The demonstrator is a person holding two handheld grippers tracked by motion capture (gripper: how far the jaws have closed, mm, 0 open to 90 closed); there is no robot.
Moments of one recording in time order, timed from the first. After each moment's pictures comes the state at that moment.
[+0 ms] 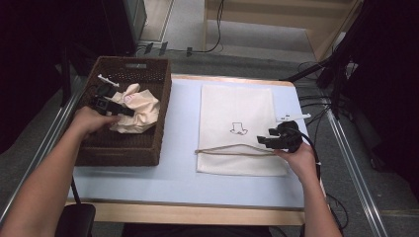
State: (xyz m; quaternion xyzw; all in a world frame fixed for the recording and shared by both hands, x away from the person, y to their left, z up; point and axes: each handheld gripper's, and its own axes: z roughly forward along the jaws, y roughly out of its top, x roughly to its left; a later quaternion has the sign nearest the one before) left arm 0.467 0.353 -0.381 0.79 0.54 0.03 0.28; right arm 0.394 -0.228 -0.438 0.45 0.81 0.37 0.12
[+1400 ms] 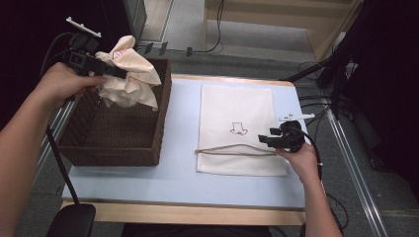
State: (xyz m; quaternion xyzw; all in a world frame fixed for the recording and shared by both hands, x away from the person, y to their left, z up) left arm 0.449 0.325 -0.220 0.81 0.46 0.07 0.35; right arm 0.393 -0.234 -0.435 0.45 0.80 0.38 0.11
